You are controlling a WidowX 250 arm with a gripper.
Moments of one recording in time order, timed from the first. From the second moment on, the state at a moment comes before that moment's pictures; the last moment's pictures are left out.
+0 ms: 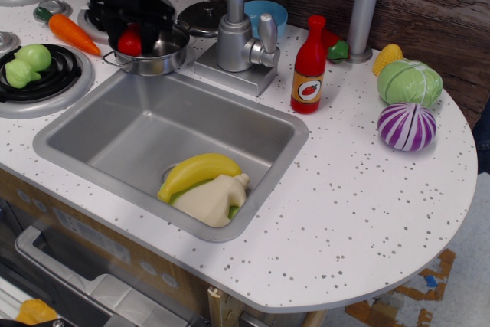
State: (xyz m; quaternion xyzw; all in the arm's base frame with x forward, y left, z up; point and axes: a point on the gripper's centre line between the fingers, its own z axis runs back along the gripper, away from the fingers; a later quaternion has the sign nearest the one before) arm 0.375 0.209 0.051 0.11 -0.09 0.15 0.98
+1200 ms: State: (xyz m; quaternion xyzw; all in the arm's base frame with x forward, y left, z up) arm 0.287 0.133 0.052 0.12 -0.17 0.25 0.95
